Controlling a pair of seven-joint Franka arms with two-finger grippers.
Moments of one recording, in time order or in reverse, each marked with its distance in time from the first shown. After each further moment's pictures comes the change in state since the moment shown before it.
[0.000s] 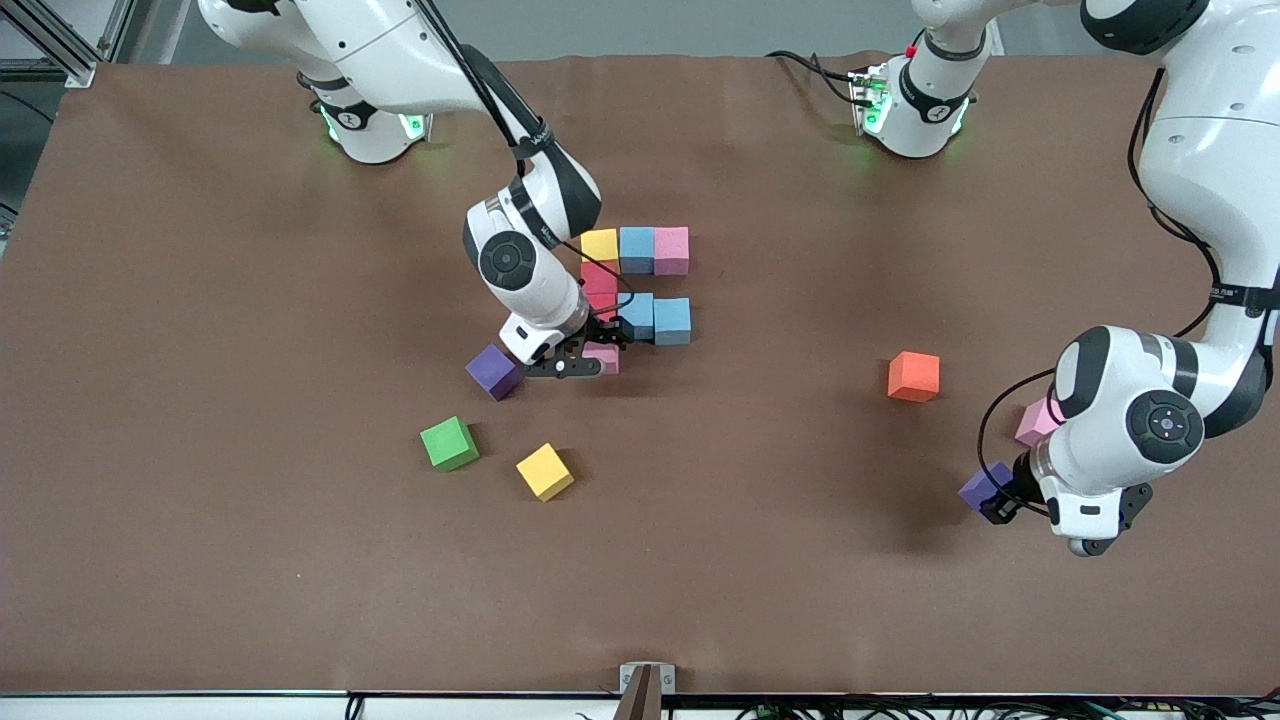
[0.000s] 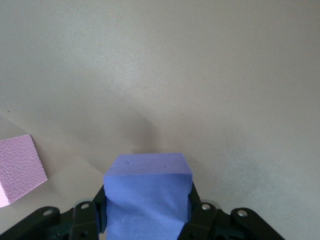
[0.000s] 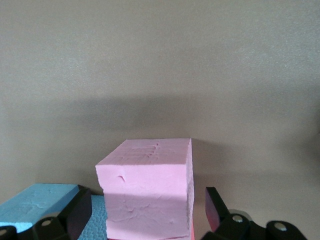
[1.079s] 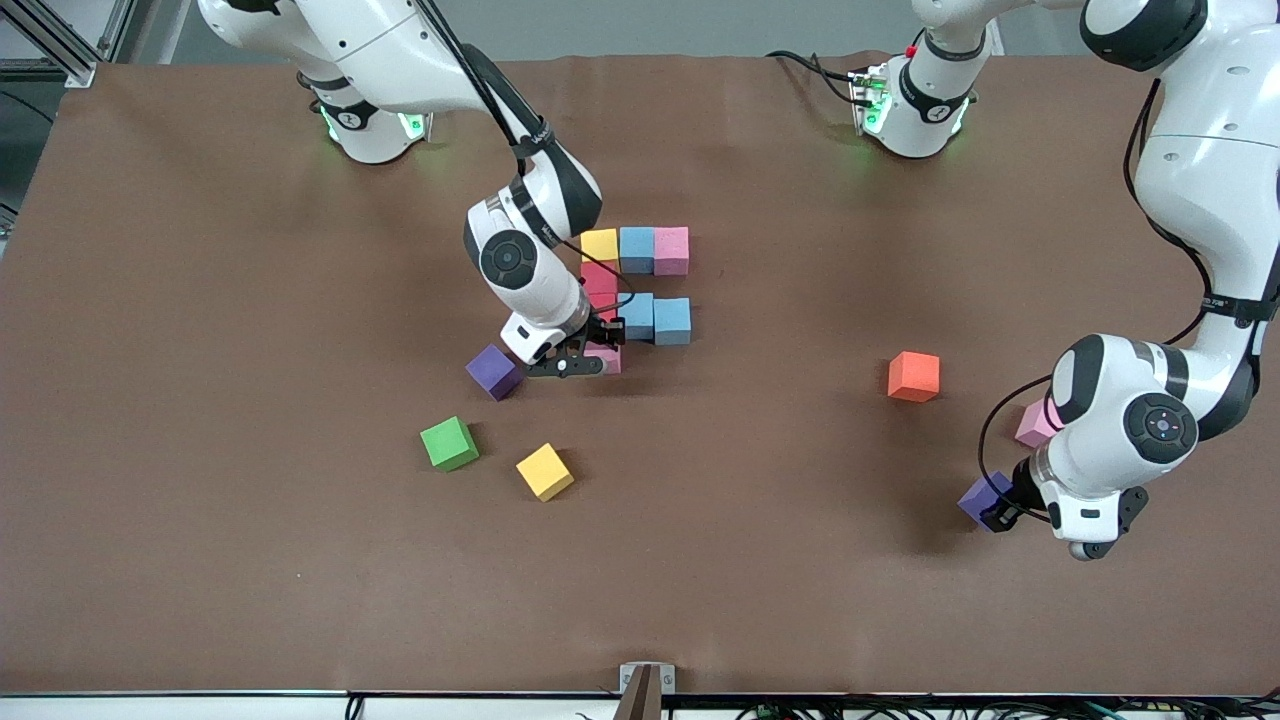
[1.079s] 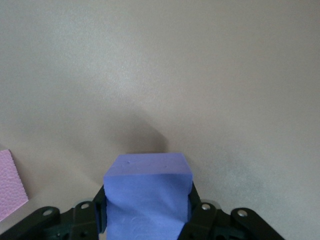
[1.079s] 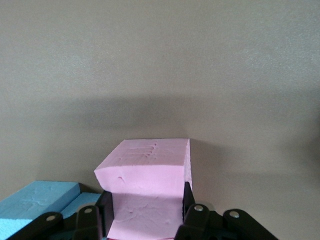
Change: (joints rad) left arm 0.001 0.036 0.025 -0.006 0.000 0.085 0.000; right arm 0.001 -0.001 0.001 0.000 -0.004 0.000 -0.017
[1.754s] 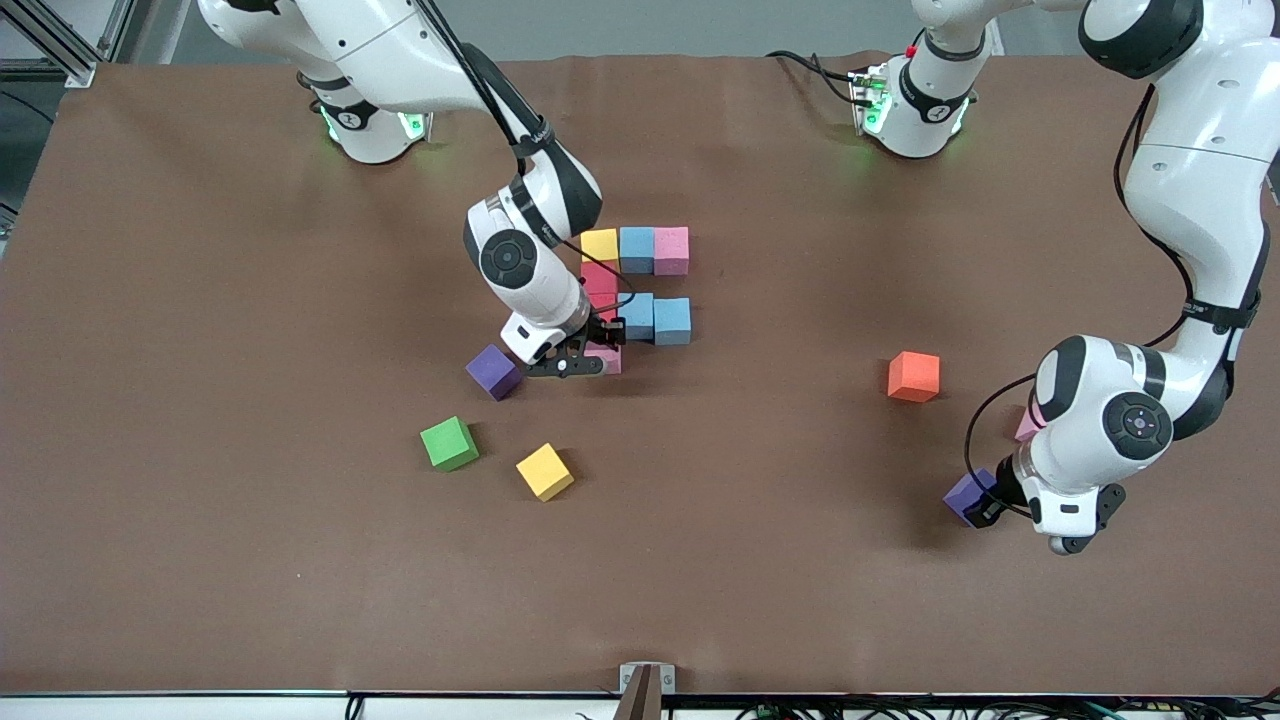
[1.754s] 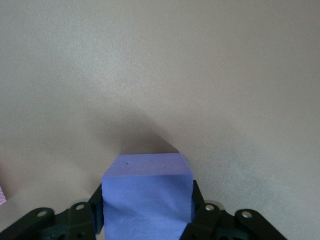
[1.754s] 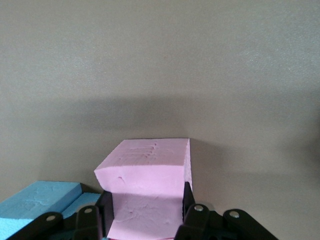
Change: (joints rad) left arm -0.002 0.018 0.007 -0.035 0.000 0.066 0.000; right arm 0.000 -0.001 0.000 0.001 0.000 0.000 0.000
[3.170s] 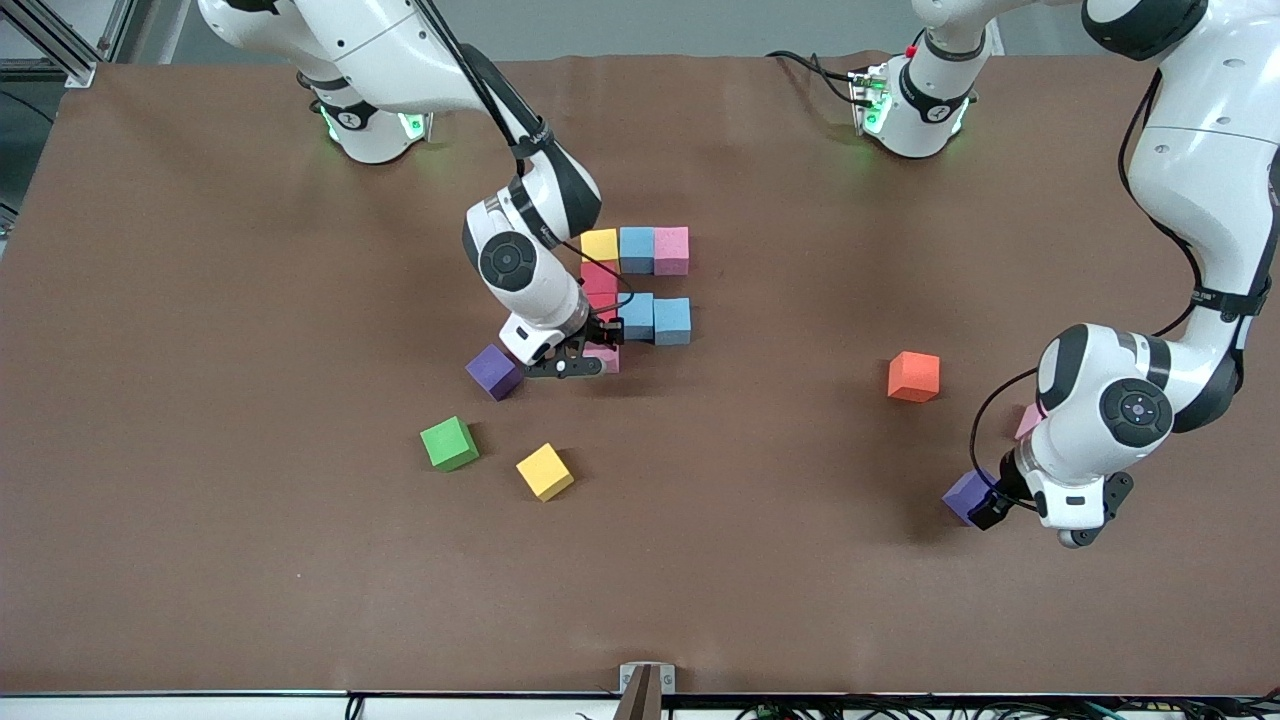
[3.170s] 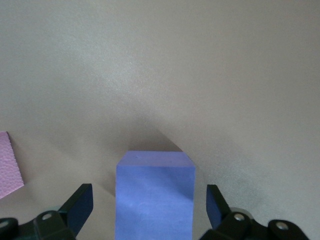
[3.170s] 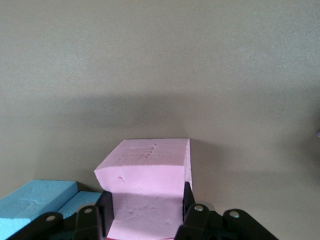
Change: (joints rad) left arm 0.000 -0.047 -0.003 -0.045 0.036 -0.002 -0.084; right arm -0.001 0.000 -0.004 0.001 0.000 -0.017 0.000
